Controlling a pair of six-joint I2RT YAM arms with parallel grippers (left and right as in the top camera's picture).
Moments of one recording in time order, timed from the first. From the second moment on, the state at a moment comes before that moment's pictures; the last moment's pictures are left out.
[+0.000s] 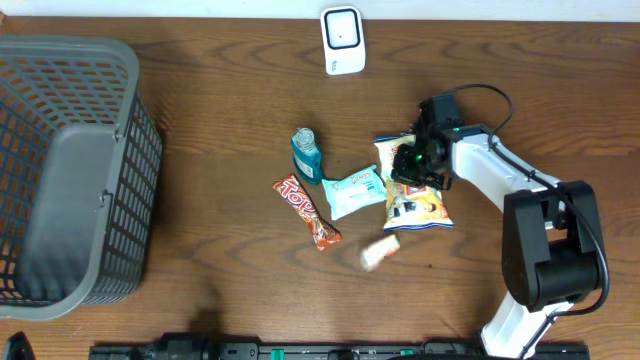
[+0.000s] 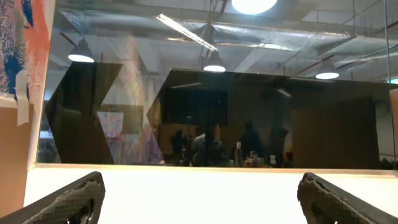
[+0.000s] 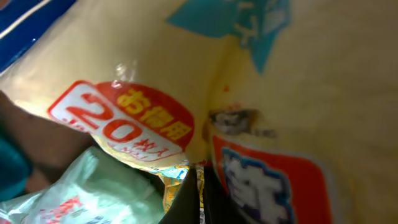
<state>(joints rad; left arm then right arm) -0.01 0.00 1.10 -0.54 0.10 -0.11 0.22 1.92 1.17 -0.61 -0.26 0.50</state>
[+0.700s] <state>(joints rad) -0.01 0.00 1.10 -0.55 0.10 -0.11 0.14 1.57 1.40 -1.05 -0.14 0.30</state>
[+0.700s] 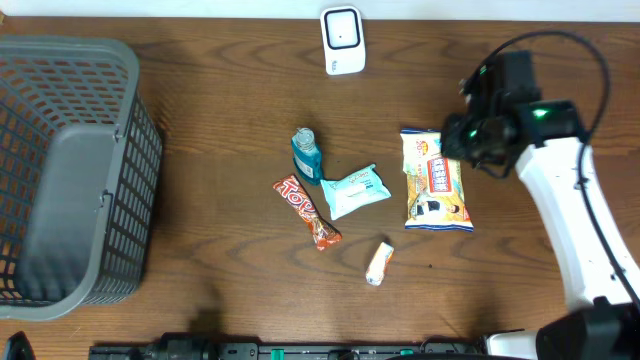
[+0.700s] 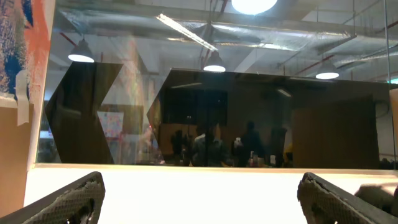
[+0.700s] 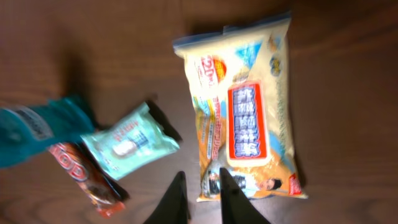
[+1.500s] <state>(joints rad) -0.01 0.00 1.10 -0.53 0.10 -0.11 0.18 1.62 1.31 -0.92 -0.04 0.37</state>
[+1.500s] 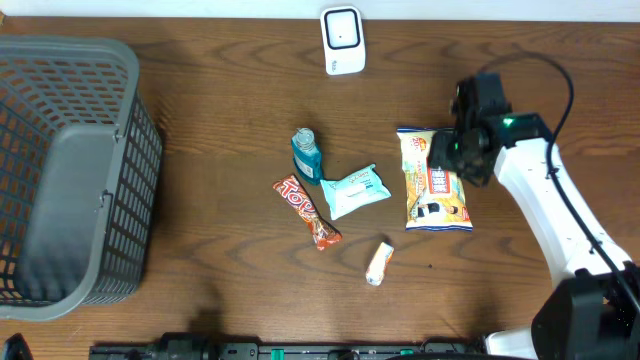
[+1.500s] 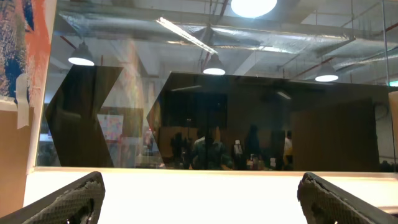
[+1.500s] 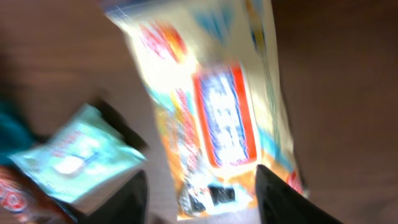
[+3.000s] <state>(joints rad) -0.01 0.00 1.10 -0.52 0.10 -0.11 0.44 2.09 1.45 -1.18 0.41 0.39</state>
